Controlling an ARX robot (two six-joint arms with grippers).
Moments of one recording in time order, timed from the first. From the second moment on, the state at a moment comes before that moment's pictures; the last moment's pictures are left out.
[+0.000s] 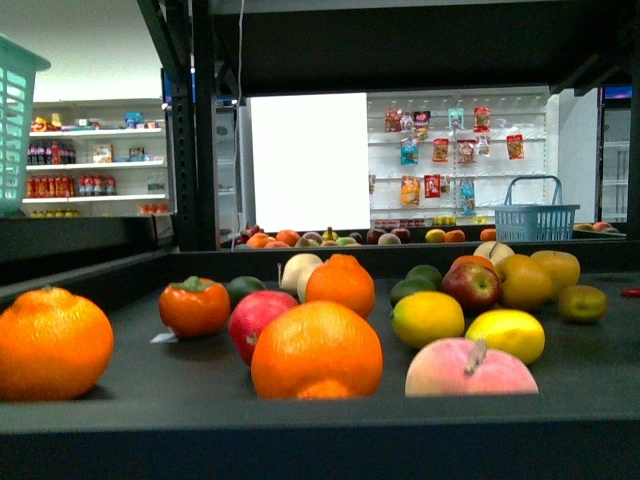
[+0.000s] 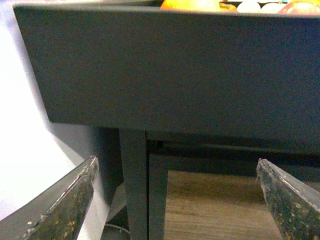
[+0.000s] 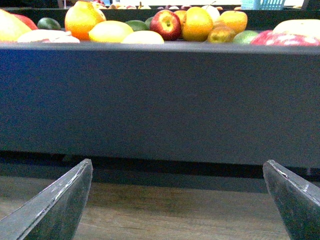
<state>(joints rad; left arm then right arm) 0.00 0.00 0.01 0.00 0.00 0.00 0.00 0.00 0.02 0.00 0.00 0.00</state>
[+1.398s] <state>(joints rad) 0.00 0.00 0.01 0.00 0.00 0.00 0.00 0.00 0.02 0.00 0.00 0.00</state>
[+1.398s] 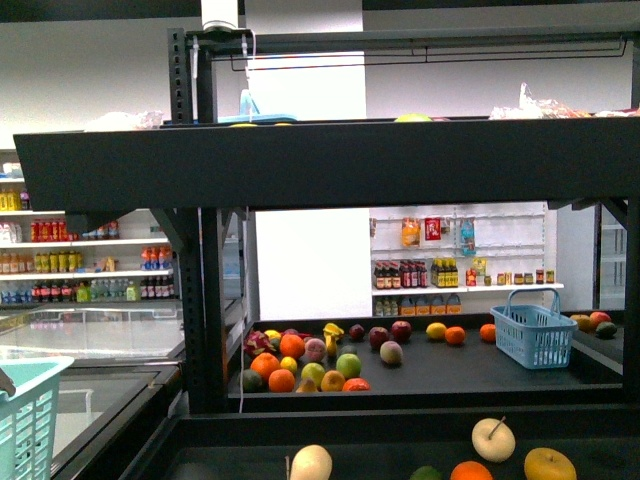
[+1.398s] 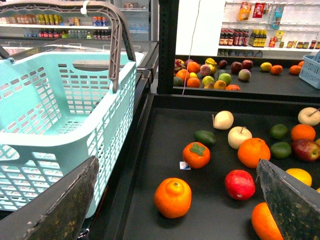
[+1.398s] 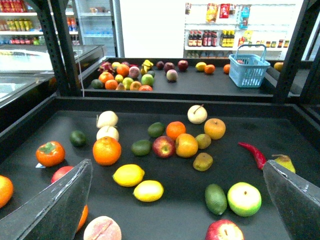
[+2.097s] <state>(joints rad) 0.43 0.88 0.54 0.23 0.58 -0.66 0.00 0.00 0.02 0.00 0.00 0.00</state>
